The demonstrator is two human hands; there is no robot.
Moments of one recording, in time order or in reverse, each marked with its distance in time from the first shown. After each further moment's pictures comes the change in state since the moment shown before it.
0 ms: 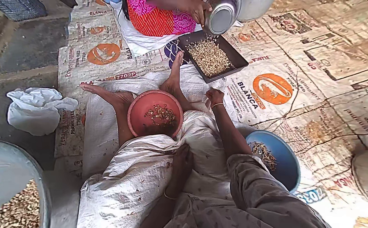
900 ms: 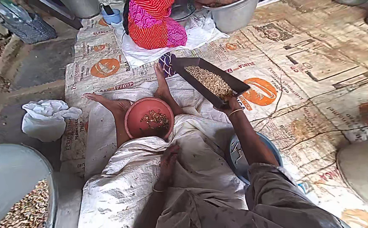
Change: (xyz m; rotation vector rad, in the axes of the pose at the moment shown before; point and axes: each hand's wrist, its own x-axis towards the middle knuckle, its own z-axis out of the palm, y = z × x) left_hand 0.000 -0.014 -0.020 -0.637 0.011 0.139; right_hand -0.046 -0.102 -0.107 0.031 -0.002 0.280
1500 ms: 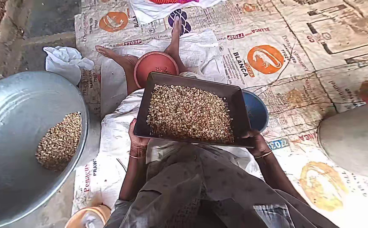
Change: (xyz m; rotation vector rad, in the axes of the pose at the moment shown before) left_hand -0.097 0.145 -0.071 -0.922 0.290 -0.234; right_hand -0.279 0.090 -0.233 -0.154 -0.202 0.067
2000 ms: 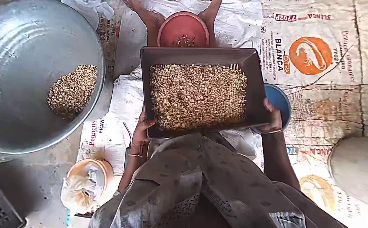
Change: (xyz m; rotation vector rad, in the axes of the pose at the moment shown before) left_hand -0.110 0.017 0.007 0.342 0.060 0.072; right_hand 0.065 -0.022 0.035 0.019 -0.334 -0.072
